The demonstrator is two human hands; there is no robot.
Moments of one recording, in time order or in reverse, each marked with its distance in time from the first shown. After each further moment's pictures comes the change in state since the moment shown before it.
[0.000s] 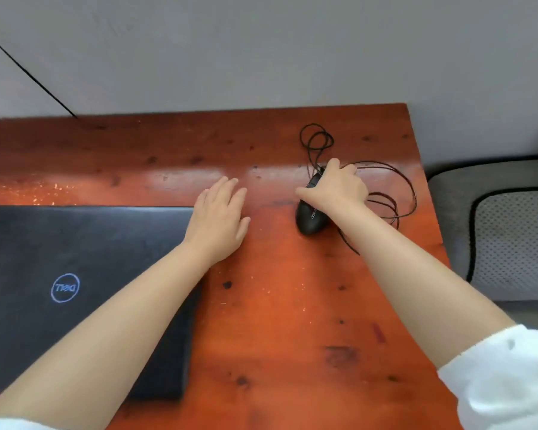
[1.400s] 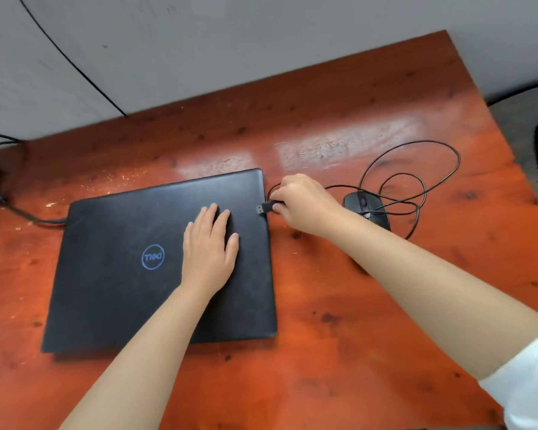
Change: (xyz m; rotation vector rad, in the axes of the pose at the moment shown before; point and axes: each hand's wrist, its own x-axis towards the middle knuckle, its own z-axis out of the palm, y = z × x) left_hand -0.119 -0.085 0.023 -0.121 0.053 -0.214; right_hand -0.116 -0.071 0.061 0.067 -0.056 -0.709
